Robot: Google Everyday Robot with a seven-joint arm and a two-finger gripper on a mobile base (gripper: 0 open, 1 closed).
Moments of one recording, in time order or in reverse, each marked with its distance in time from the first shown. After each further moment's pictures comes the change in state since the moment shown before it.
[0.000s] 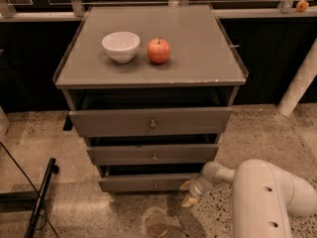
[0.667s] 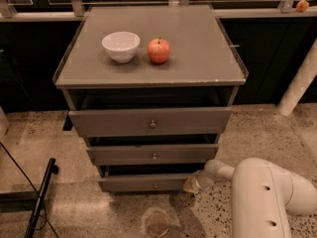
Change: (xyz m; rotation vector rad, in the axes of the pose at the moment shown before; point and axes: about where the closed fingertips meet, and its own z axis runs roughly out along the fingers) arm 0.010 -0.040 -0.009 0.127 0.029 0.087
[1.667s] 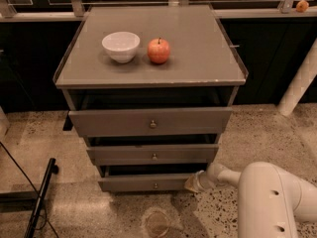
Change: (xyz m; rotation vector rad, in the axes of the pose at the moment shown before) arm 0.007 -0.017 -0.003 0.122 -0.030 0.079
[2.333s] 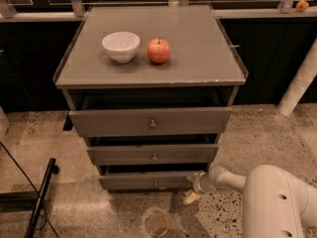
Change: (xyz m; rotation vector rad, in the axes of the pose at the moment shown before) arm -0.003 0.002 -0.003 0.030 -0.028 -0.003
